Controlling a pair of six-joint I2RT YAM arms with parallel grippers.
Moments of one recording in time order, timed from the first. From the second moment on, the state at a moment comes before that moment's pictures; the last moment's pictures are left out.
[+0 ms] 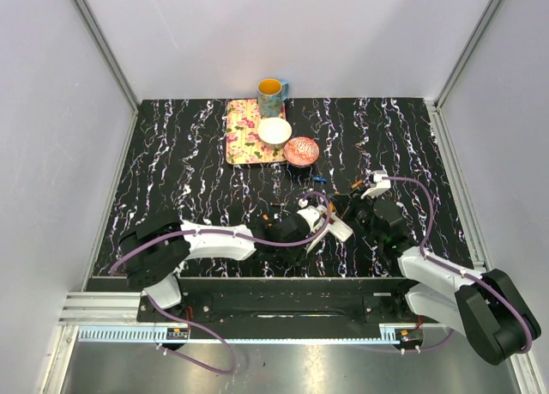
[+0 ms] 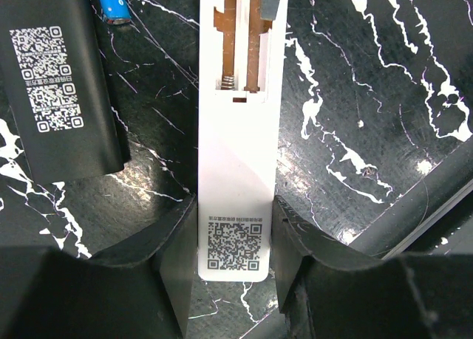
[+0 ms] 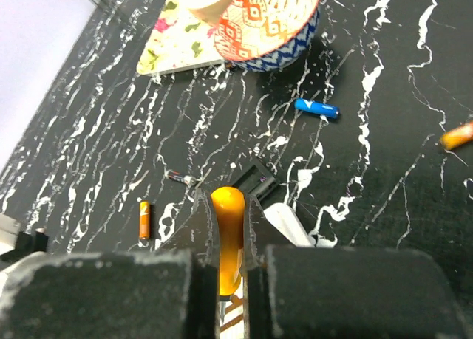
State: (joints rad) left arm -1.15 1.66 0.84 -0.09 -0.12 -0.44; right arm 0.47 1.04 0.22 0.67 -0.01 0.54
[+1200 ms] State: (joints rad) left arm -0.92 1.22 0.67 -0.17 -0.18 -0.45; right arm 0.42 1.00 0.29 0.60 0.01 0.51
